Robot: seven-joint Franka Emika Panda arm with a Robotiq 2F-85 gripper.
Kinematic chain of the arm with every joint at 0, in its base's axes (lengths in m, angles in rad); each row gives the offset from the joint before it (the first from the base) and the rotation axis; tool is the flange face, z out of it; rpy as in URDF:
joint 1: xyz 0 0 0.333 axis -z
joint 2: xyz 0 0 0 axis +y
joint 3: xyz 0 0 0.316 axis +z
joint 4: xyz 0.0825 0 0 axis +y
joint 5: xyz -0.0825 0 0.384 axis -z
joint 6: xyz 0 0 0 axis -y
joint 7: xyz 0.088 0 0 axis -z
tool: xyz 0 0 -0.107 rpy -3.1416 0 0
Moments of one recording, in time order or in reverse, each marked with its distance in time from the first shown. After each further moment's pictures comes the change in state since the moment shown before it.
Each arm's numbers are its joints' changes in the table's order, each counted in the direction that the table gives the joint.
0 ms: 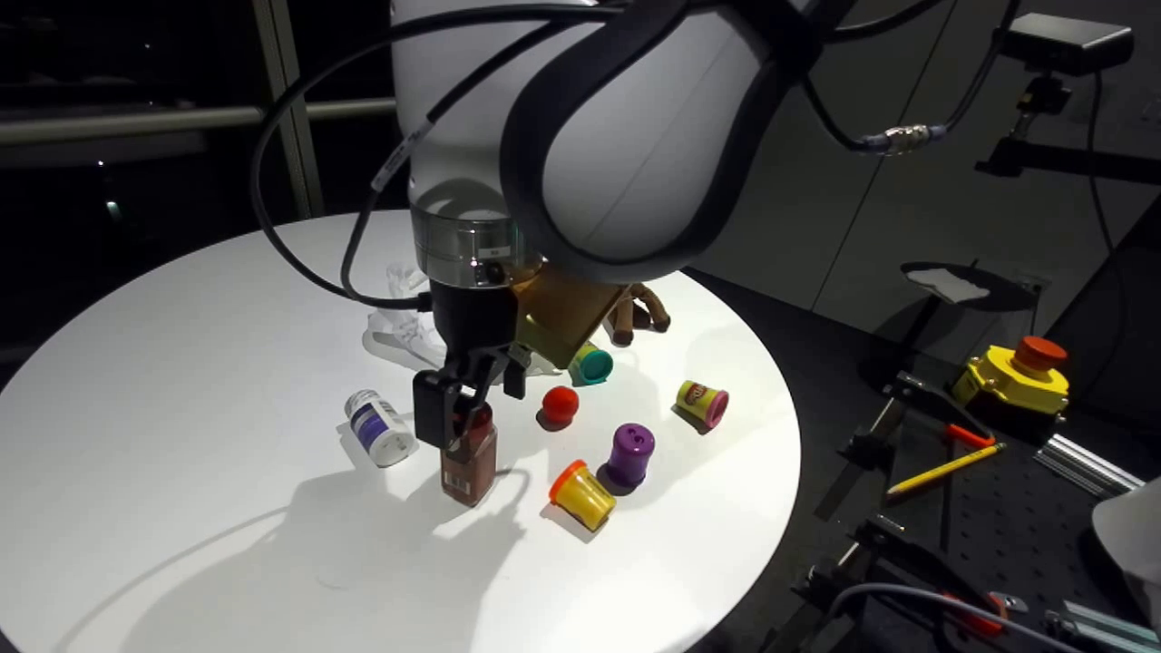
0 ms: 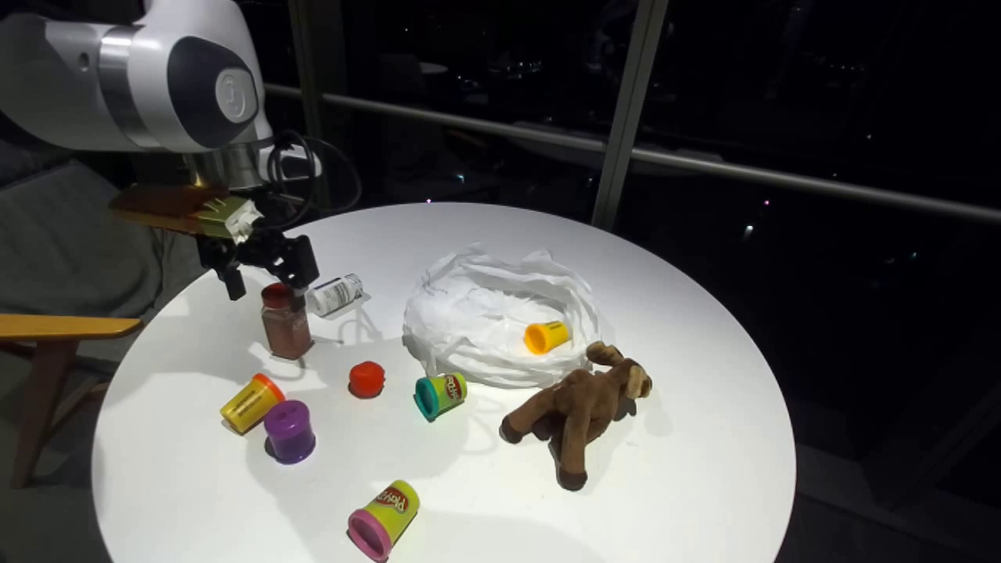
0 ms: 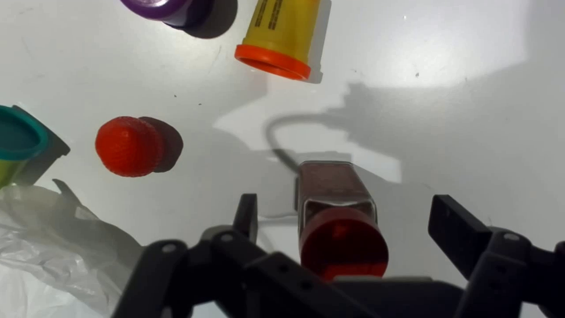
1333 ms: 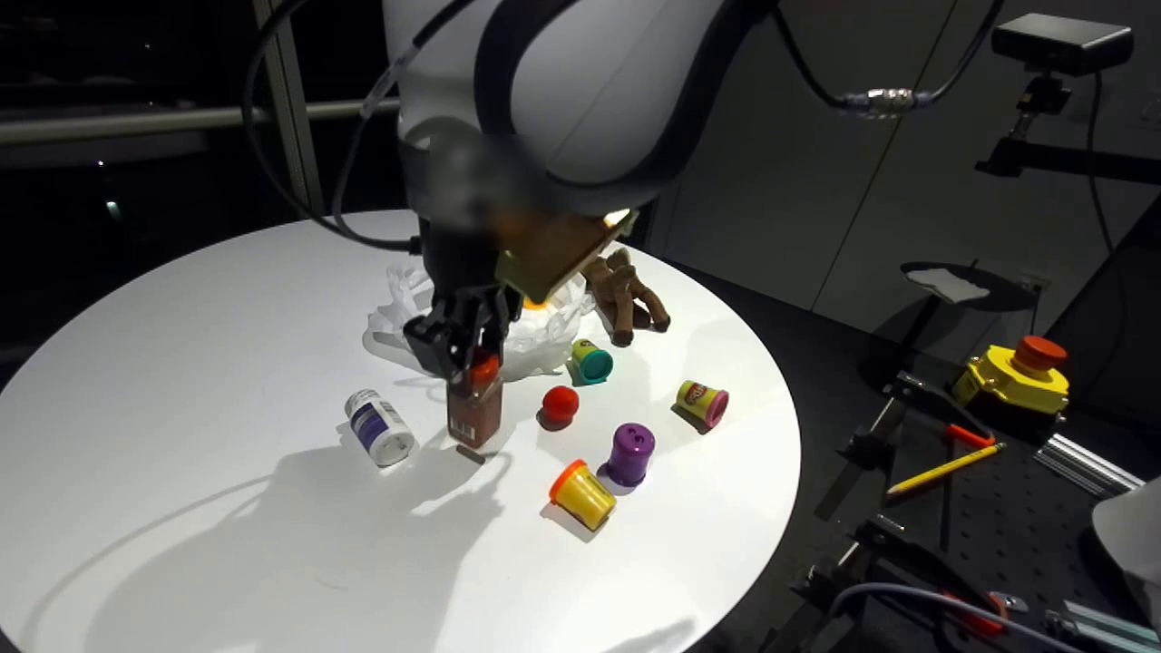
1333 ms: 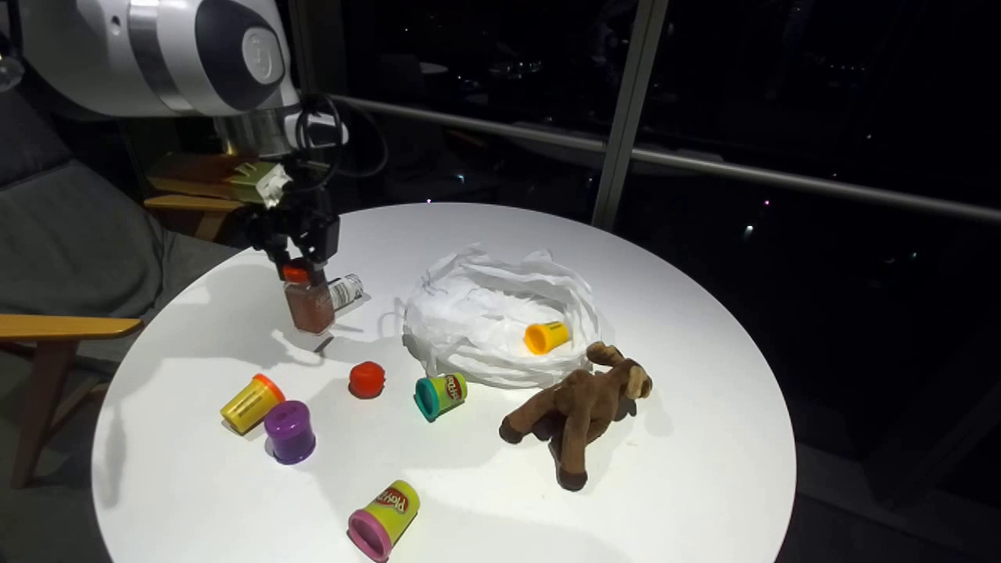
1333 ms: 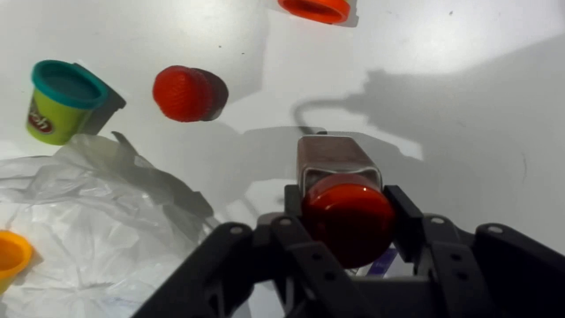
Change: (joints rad) arm -0.013 -0.042 -0.062 -0.048 -0.001 -0.047 0.006
